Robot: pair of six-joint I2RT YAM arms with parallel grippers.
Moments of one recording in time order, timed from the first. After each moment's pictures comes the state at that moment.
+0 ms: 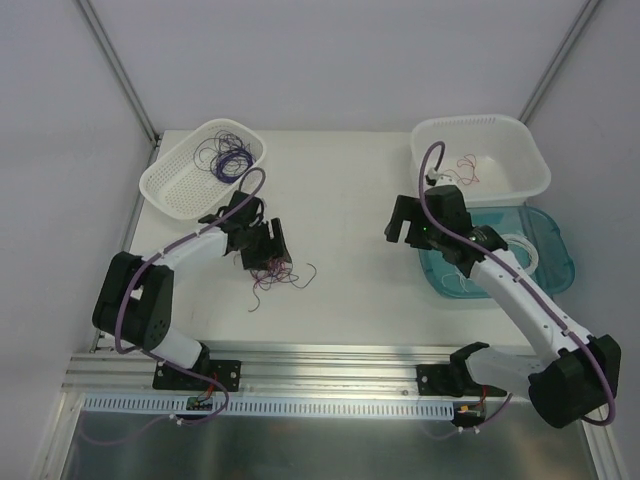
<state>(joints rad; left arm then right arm) -0.34 1.50 0.87 -0.45 0.25 -0.59 0.43 1.13 0.98 -0.58 0.13 0.50</state>
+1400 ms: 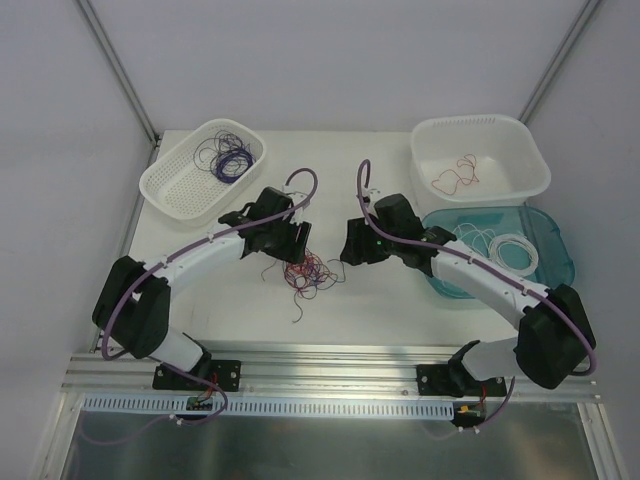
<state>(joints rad) -0.59 1.48 1.00 -0.47 0.11 -0.20 0.68 1.36 0.95 -0.35 -0.17 0.41</state>
